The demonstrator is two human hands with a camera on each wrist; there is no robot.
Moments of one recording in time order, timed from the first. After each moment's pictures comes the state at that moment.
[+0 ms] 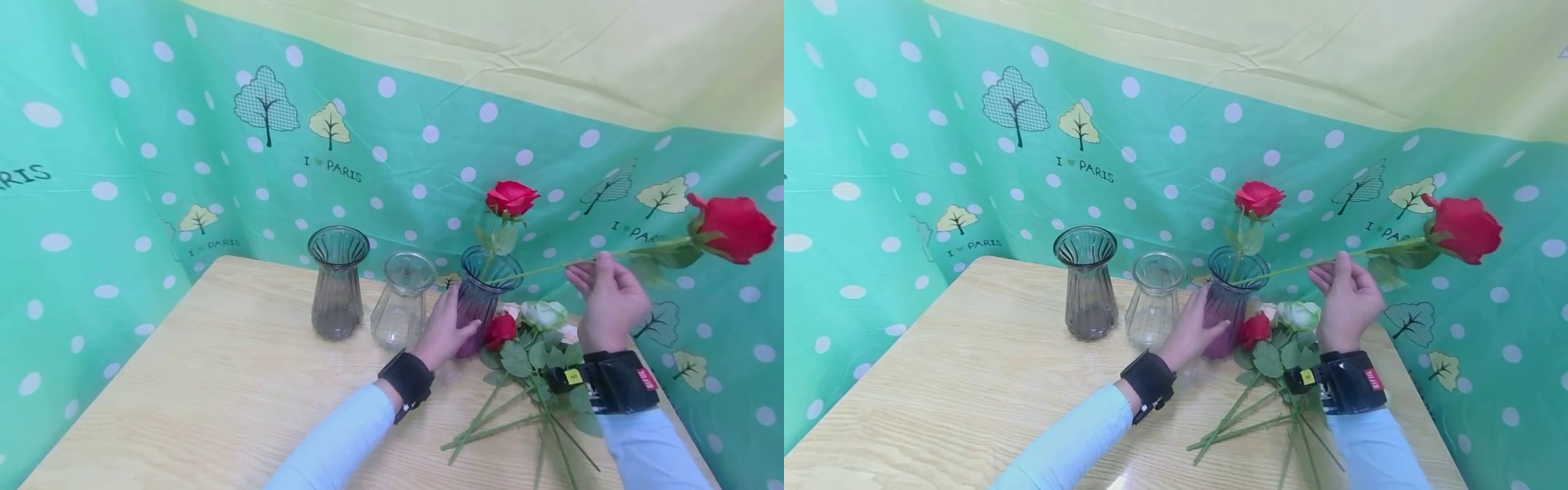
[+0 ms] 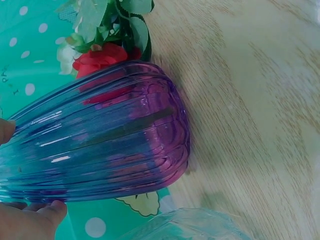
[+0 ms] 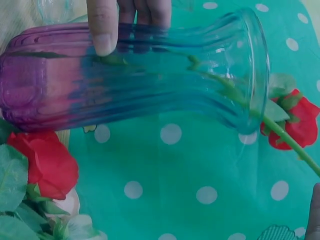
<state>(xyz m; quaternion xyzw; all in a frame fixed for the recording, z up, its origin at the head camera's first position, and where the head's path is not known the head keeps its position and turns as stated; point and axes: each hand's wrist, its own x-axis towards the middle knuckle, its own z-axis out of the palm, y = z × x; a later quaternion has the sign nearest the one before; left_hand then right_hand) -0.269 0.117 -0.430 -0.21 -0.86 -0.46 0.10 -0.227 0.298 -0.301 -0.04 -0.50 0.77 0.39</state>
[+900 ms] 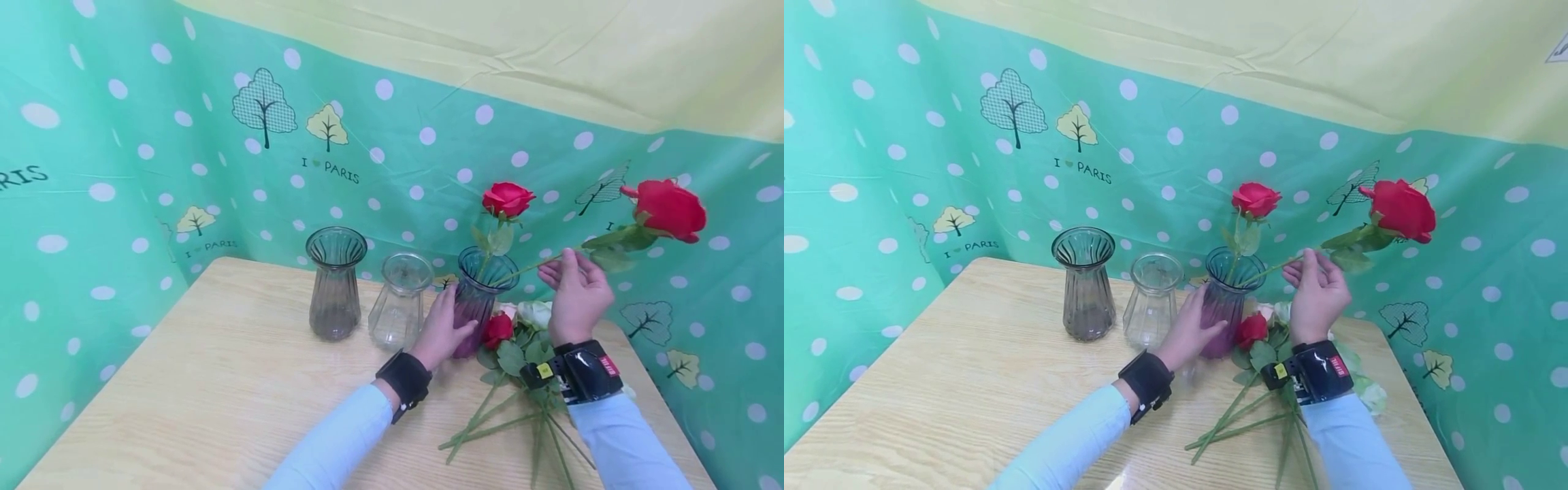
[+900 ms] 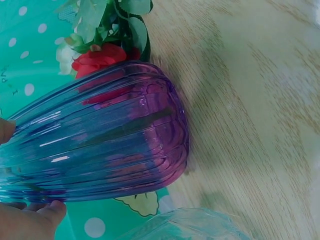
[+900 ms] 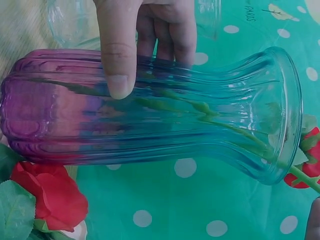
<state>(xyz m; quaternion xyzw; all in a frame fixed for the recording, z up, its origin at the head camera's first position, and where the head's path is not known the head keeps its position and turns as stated) -0.267 0.117 -0.428 -0.20 -0.86 -0.47 0.08 -0.239 0.270 -0.310 -0.06 -0.55 0.72 0.41</state>
